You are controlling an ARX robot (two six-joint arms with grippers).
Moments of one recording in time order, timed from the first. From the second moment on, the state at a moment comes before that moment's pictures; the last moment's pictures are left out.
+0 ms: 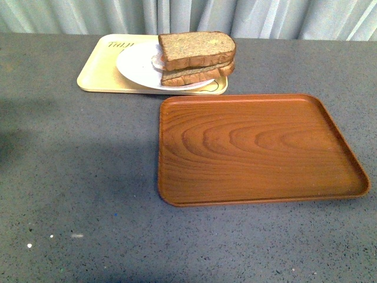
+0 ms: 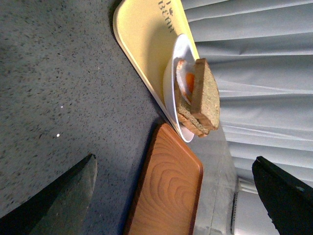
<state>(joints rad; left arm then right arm) 0.13 1.60 0.44 0.74 0.57 -1.02 0.00 0.01 0.02 0.00 0.00 0.01</state>
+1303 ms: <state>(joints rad) 0.00 0.55 0.02 0.54 0.00 -0.01 0.00 0.00 0.02 0.00 0.00 0.01</state>
